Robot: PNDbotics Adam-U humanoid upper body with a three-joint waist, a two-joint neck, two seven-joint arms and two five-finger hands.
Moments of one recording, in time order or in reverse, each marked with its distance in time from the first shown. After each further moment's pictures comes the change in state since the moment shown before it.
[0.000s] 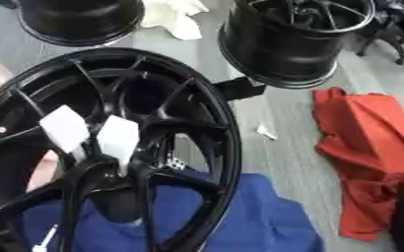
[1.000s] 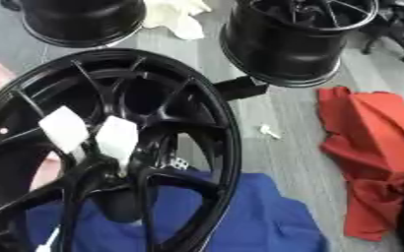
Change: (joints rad) left arm -0.227 0.133 -0.167 0.080 -0.350 -0.176 -0.824; right arm 0.004 -0.002 0.004 0.015 0.000 0.001 0.012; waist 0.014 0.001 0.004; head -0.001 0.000
